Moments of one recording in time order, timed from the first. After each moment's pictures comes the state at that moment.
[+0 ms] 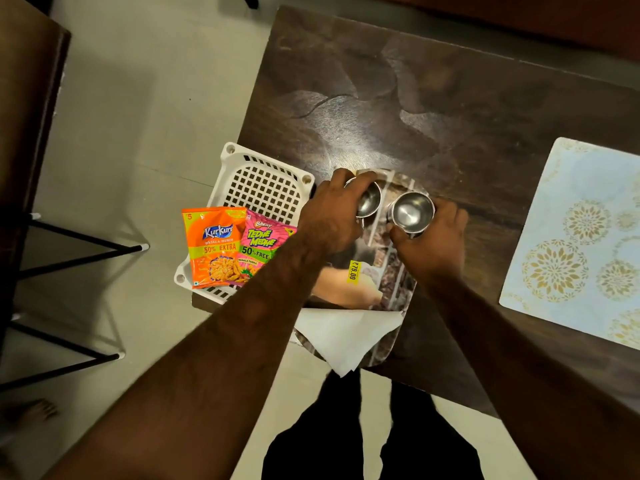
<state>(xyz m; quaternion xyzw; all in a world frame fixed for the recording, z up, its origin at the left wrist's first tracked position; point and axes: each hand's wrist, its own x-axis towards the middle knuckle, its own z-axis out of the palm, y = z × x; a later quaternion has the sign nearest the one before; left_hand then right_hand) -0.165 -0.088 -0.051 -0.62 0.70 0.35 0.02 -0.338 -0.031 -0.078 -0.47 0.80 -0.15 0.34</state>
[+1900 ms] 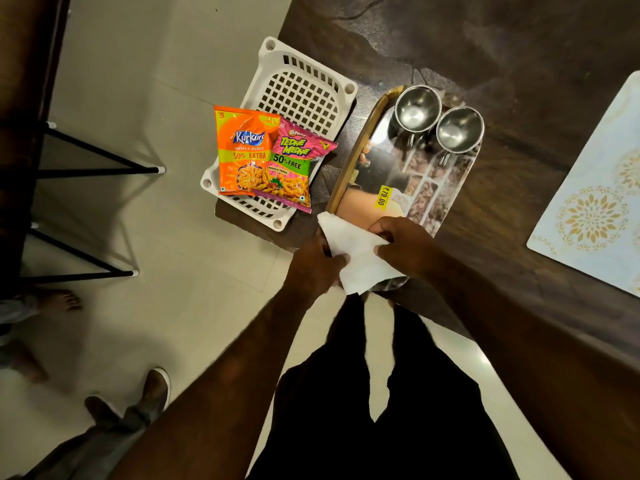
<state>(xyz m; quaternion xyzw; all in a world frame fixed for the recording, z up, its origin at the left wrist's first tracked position) -0.120 0.117 -0.062 -0.78 0.24 0.58 -0.02 -0.298 0.058 -0.088 -0.58 0.58 0.14 0.56</state>
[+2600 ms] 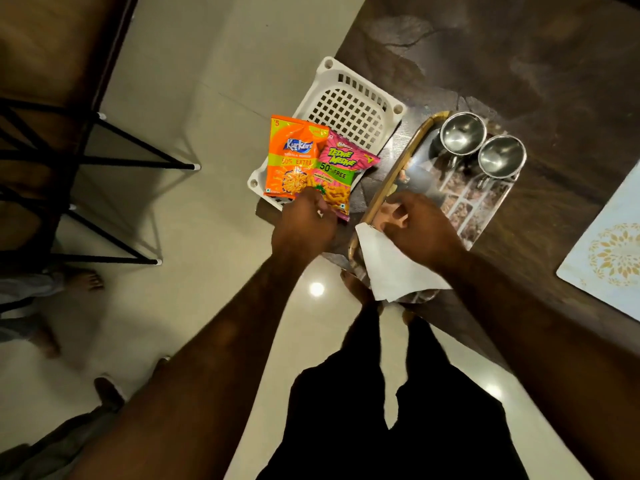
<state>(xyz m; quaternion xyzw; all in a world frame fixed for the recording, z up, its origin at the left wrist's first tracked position) -0.049 0.075 -0.012 -0.84 0.38 0.37 -0.09 -0.245 0.030 -0.045 -0.64 0.59 0.03 0.49</state>
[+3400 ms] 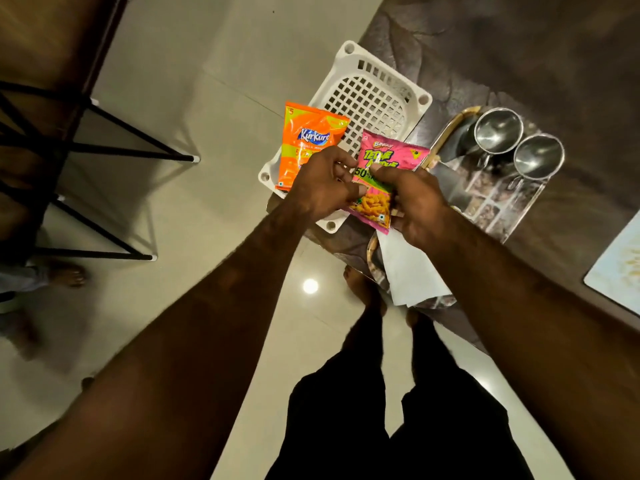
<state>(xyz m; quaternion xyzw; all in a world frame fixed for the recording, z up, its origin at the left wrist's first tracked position) -0.014 0.026 -0.038 -0.74 0.36 0.53 -0.20 -0.167 -0.001 -0.045 -0.15 0.65 -0.19 0.72</state>
